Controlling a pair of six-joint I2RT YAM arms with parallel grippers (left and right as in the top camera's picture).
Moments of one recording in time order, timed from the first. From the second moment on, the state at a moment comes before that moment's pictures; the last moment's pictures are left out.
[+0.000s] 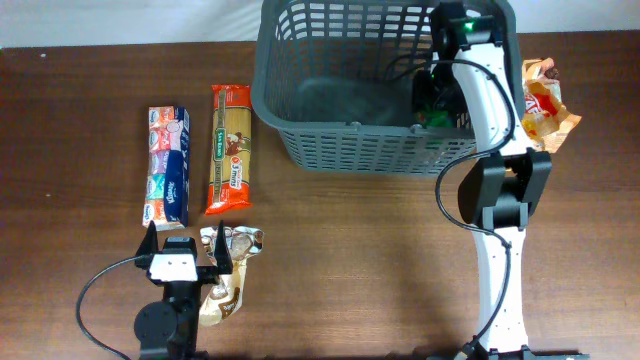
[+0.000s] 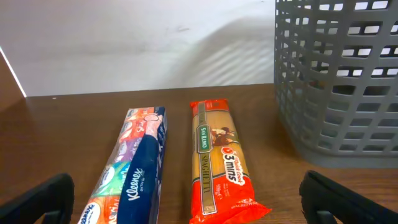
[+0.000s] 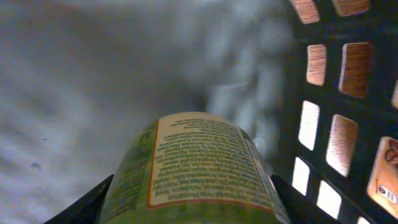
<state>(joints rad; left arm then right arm) 0.05 0.01 0.02 -0.08 0.04 0.05 0.09 2.58 2.60 -1.47 0.02 0.22</state>
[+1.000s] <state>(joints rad) 0.05 0.01 0.01 -0.08 0.04 0.05 0.09 2.59 2.62 -1.49 0.05 0.20</state>
